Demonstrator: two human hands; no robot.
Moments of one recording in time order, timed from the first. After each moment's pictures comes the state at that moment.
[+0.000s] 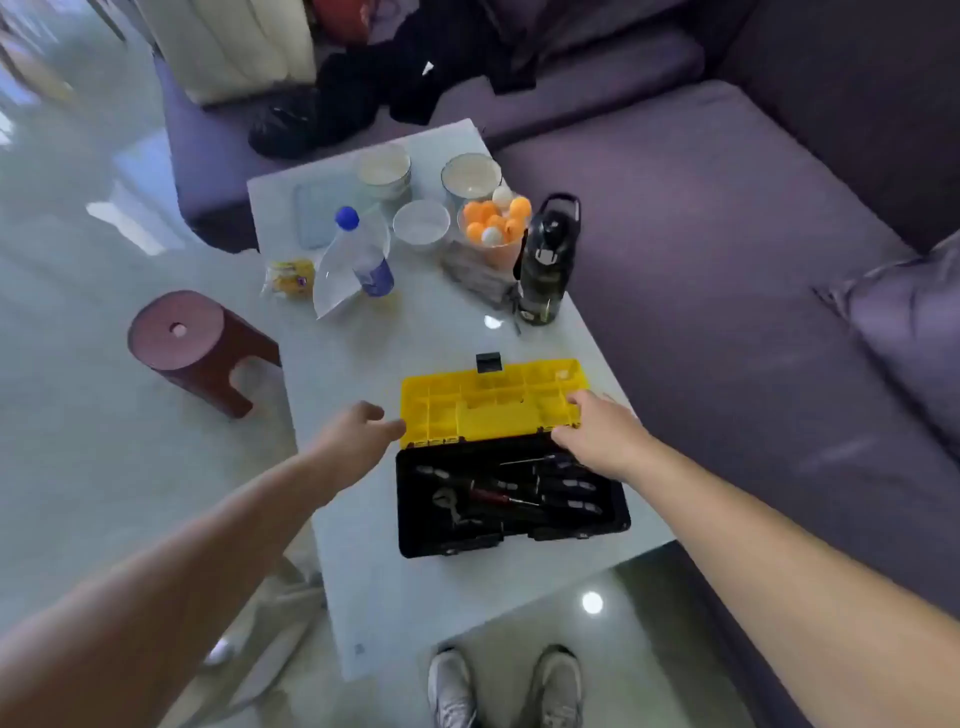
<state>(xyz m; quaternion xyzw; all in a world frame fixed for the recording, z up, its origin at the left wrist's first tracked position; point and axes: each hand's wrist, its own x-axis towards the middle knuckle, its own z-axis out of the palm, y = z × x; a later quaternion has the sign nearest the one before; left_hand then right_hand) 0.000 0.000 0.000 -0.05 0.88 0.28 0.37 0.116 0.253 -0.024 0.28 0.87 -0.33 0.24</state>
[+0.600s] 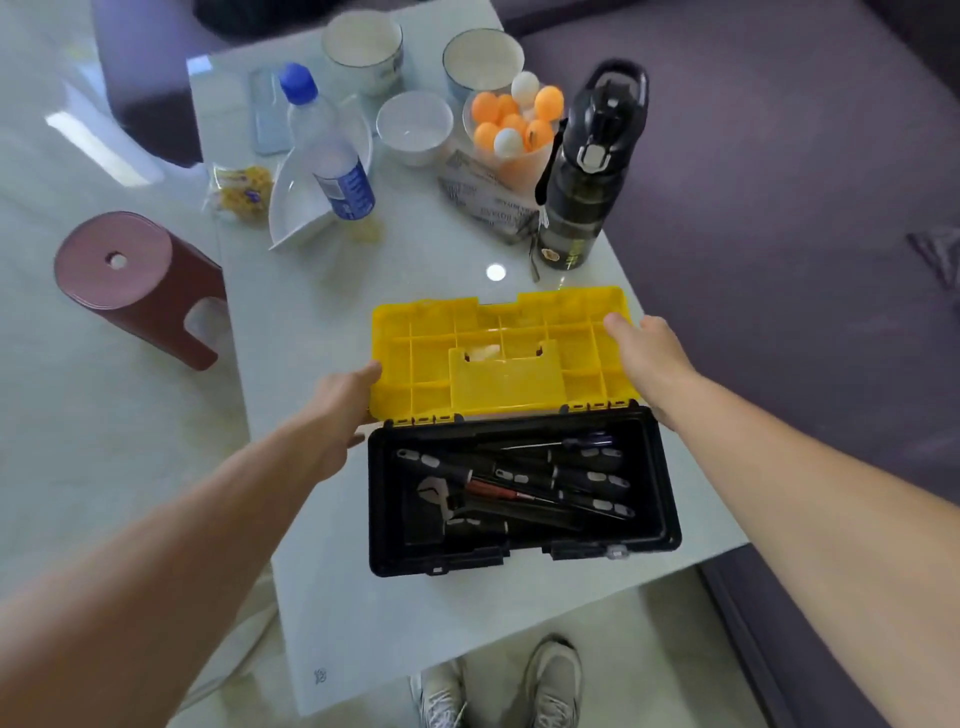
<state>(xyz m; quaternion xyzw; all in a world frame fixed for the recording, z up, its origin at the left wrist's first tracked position) -0.039 0.014 -0.137 -0.22 0.76 0.46 0.40 0.051 0.304 -0.146 0.48 0.73 -0.48 0.09</state>
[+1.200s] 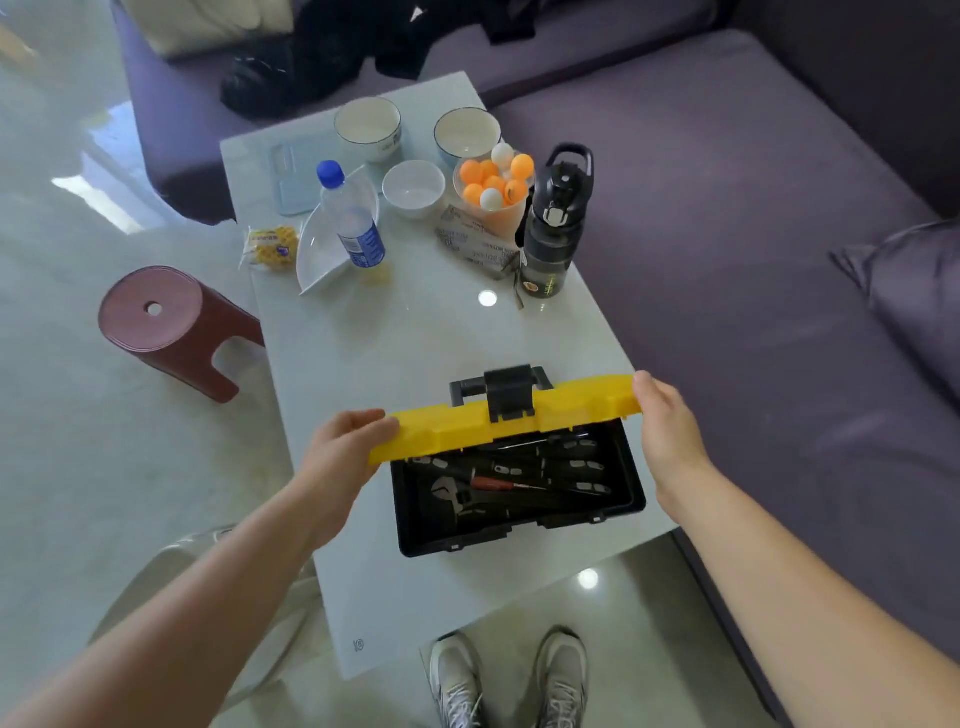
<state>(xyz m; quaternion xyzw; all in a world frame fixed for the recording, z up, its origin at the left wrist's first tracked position) 0.021 -0.024 -0.050 -0.17 0.73 0.56 0.35 0.153 0.259 -0.065 0.49 0.61 -0.61 -0.03</state>
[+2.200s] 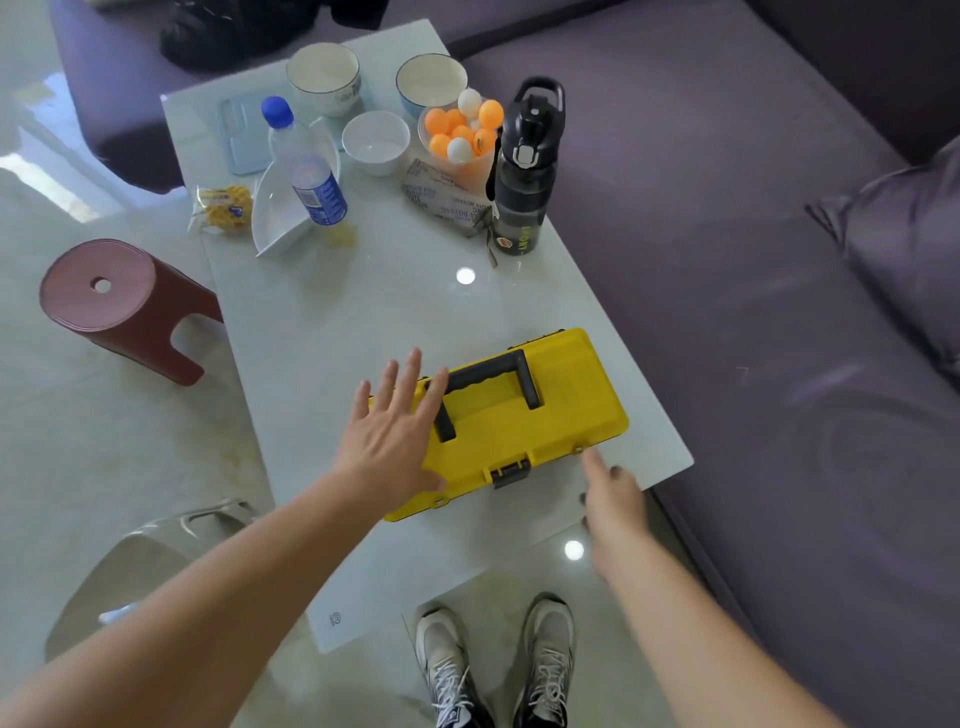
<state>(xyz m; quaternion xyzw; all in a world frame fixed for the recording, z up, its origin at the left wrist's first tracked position) 0.062 0.016 -0.097 0.37 0.90 -0.02 0.23 0.225 0.182 -0.131 0.66 0.49 -0.57 0.04</state>
